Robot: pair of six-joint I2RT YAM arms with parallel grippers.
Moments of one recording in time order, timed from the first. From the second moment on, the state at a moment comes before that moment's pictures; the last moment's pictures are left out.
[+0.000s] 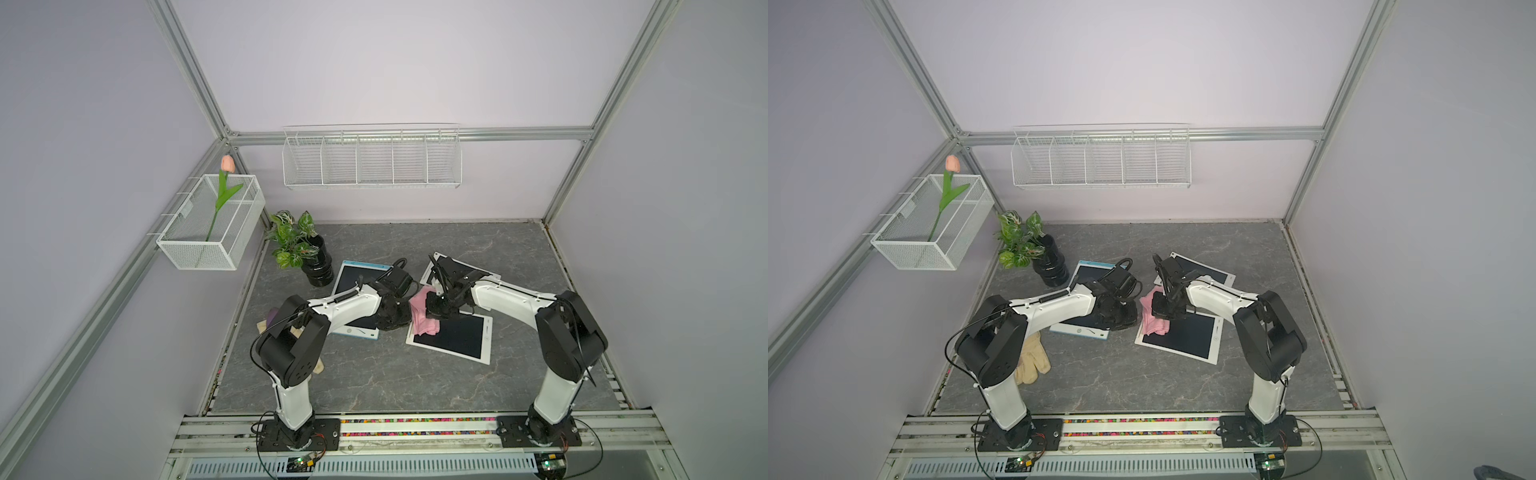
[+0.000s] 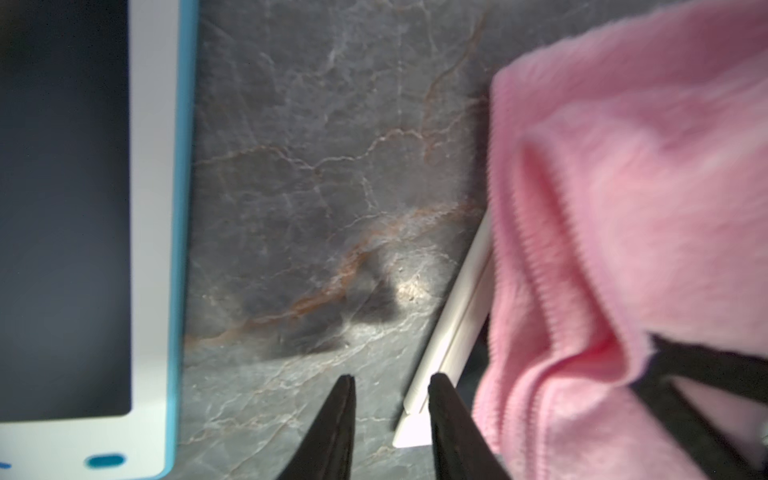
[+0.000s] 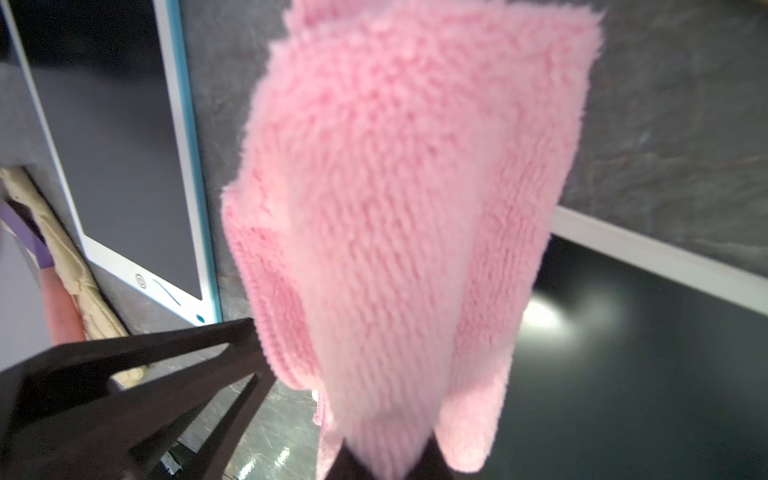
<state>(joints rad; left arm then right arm) -0.76 1.82 1.19 -0.63 0.16 -0.80 0.61 1.81 1.22 -0.62 -0.27 0.70</state>
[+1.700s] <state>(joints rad) -0.90 1.87 1.20 -0.66 0.03 -0.85 0.63 1.84 1.08 -0.37 -0.31 0.87</state>
